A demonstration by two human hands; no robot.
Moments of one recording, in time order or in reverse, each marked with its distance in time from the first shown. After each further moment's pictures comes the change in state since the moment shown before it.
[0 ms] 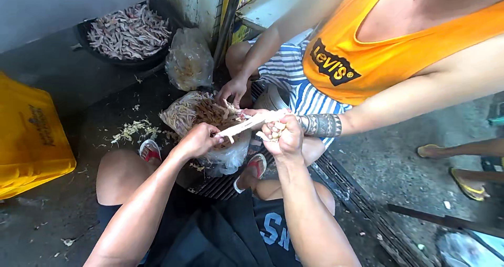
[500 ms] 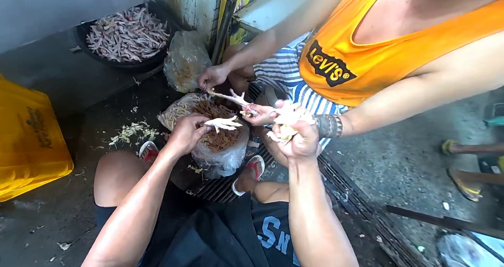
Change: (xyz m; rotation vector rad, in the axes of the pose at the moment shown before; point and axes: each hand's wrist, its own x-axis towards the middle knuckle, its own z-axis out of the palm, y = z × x) left_hand -0.003 -0.015 -0.009 0.024 0.403 0.253; right_hand 0.001 -0.034 -0.025 -0.112 -0.203 -0.142
